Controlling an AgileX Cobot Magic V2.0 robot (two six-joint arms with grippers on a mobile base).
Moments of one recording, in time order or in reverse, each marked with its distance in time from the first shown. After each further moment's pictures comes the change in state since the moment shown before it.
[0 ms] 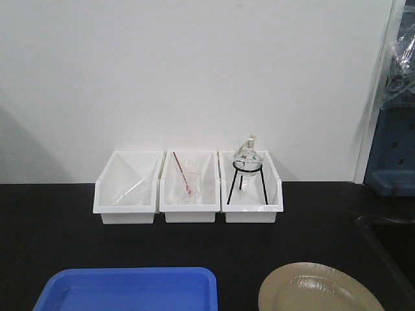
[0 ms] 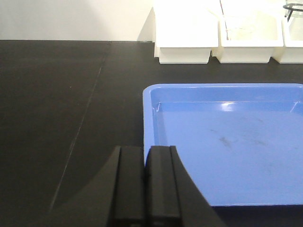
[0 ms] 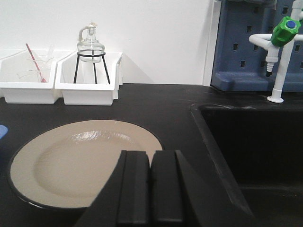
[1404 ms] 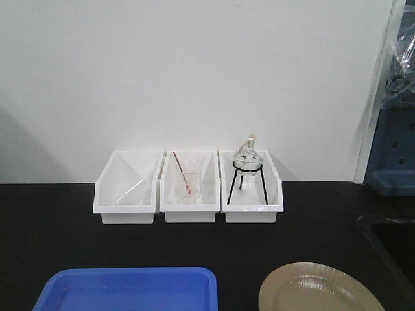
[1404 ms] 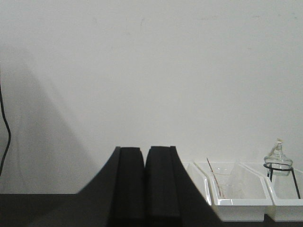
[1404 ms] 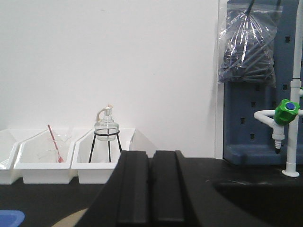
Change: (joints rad) left arm 0.000 0.000 -0.025 0.000 -0.553 -0.001; right arm 0.000 0.000 -0.037 0.001 -0.247 0.047
